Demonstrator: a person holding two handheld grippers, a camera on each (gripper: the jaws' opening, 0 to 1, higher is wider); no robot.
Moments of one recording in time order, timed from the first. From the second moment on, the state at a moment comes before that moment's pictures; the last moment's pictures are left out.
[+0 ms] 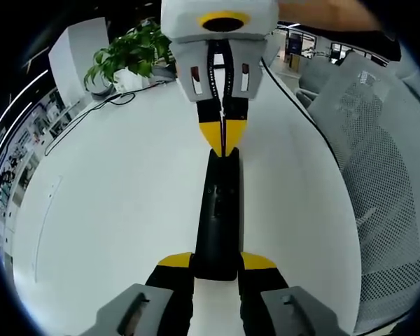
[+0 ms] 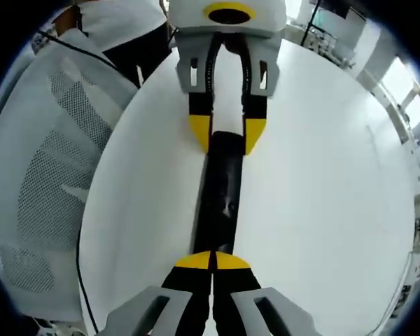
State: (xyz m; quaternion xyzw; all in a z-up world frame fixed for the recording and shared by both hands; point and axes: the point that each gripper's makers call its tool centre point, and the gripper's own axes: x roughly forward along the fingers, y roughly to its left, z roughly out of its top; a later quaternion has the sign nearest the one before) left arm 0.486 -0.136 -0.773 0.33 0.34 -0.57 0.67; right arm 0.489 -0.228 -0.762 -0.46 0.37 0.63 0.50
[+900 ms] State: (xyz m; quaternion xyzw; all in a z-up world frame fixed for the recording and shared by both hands) left arm 0.485 -0.136 -0.773 0.34 0.34 -0.57 0.67; right arm 0.493 -0.219 -0.720 -0.47 0.35 0.63 0.51
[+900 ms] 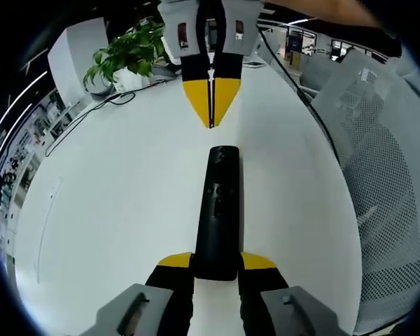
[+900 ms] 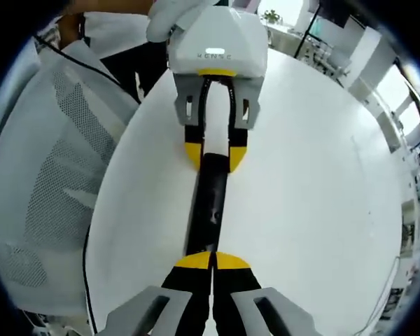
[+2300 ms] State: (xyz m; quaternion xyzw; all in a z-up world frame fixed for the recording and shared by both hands) left arm 0.486 -0.137 -0.773 0.33 0.33 -0.58 0.67; right arm 0.486 -0.204 -0.764 -0.46 0.36 0.64 0.49
